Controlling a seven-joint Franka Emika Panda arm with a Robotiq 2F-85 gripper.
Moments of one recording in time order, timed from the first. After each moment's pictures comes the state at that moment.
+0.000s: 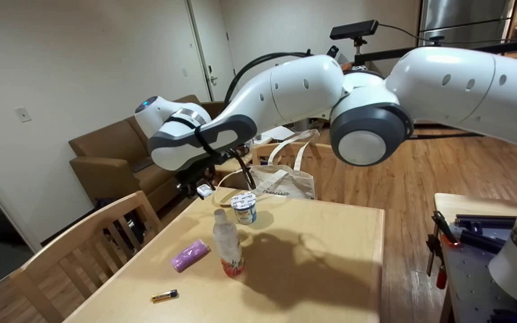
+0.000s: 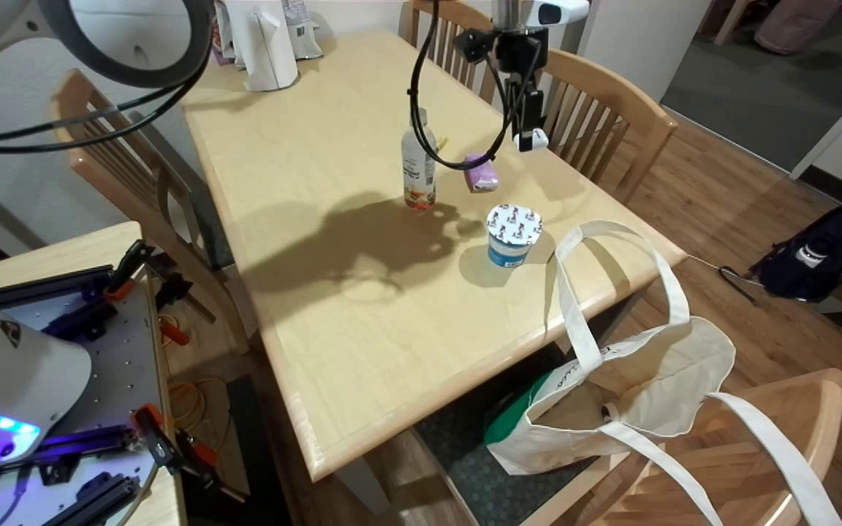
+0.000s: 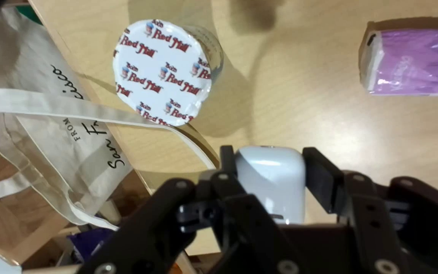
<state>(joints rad) 0.19 1.20 -0.25 -0.60 -0.09 1.75 0.56</state>
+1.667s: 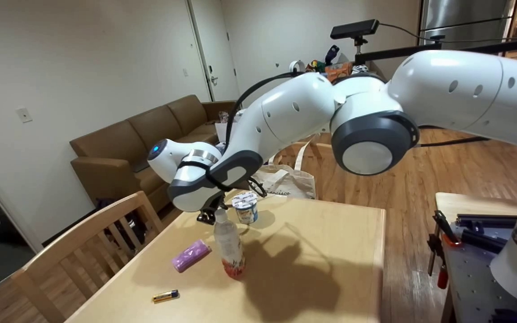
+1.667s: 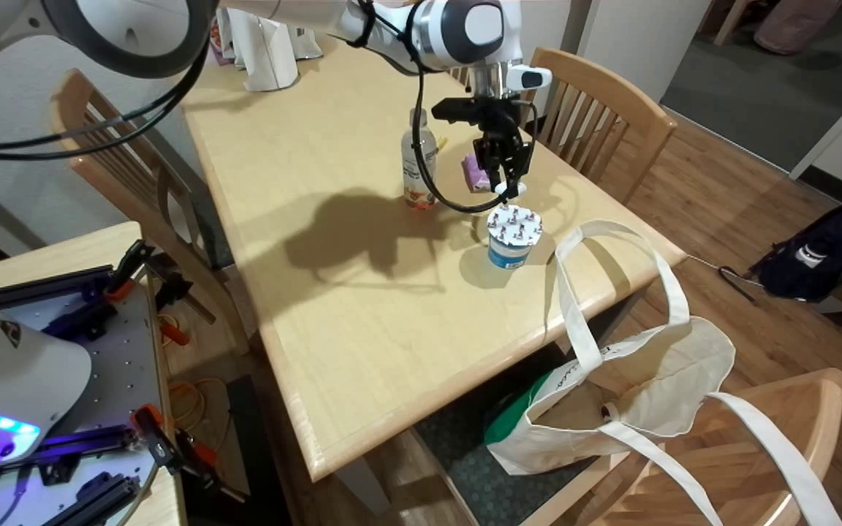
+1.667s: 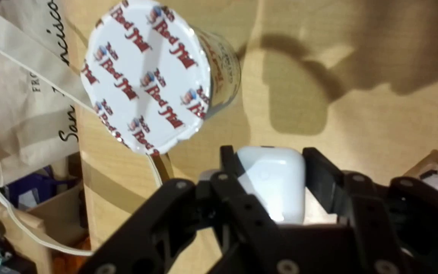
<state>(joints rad) 0.27 1.21 -0.30 -0.84 -0.15 1.93 0.19</state>
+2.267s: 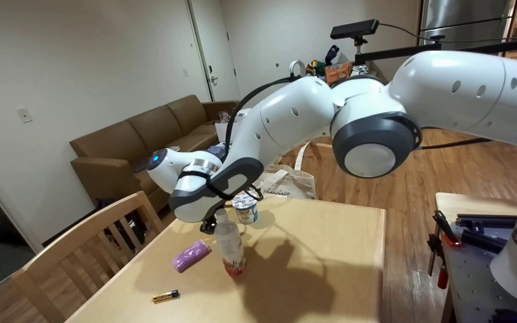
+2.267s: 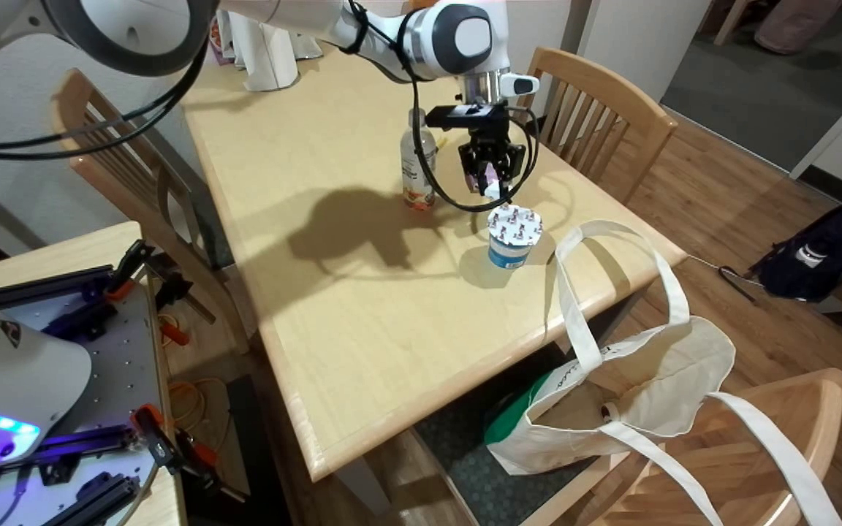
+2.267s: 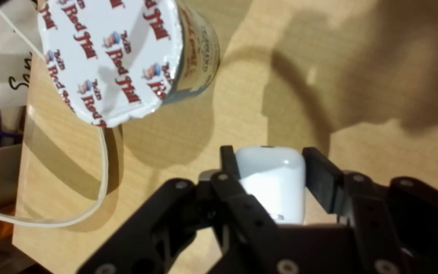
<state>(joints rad) 0.29 1.22 -0.29 -0.88 -0.15 1.97 -0.04</state>
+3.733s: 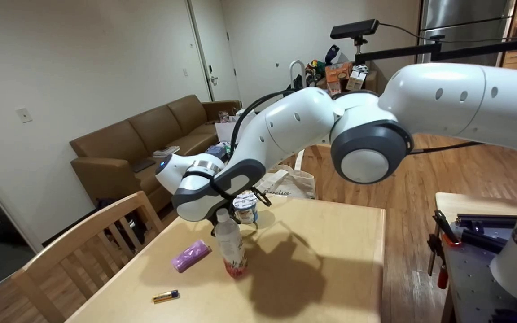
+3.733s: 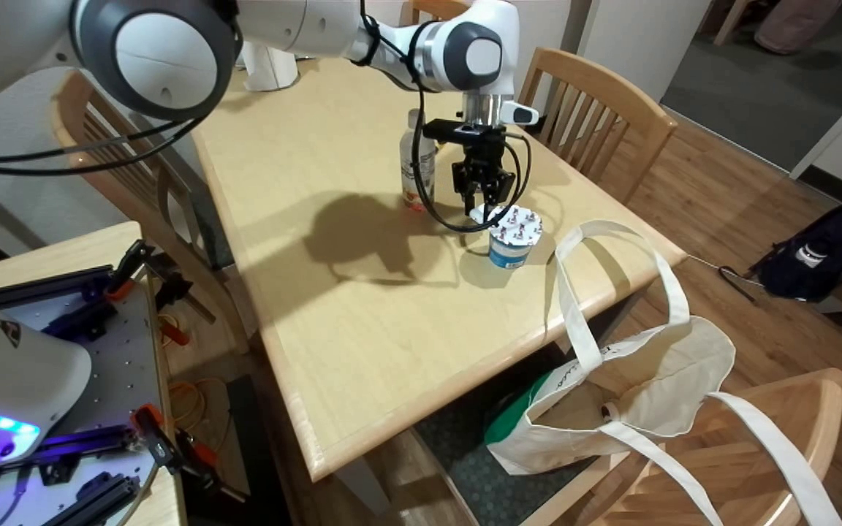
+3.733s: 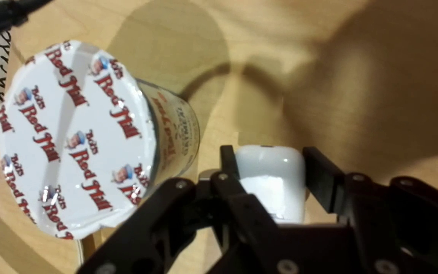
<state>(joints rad) 0.20 1.30 -0.18 -0.75 -0.17 1.77 0.03</state>
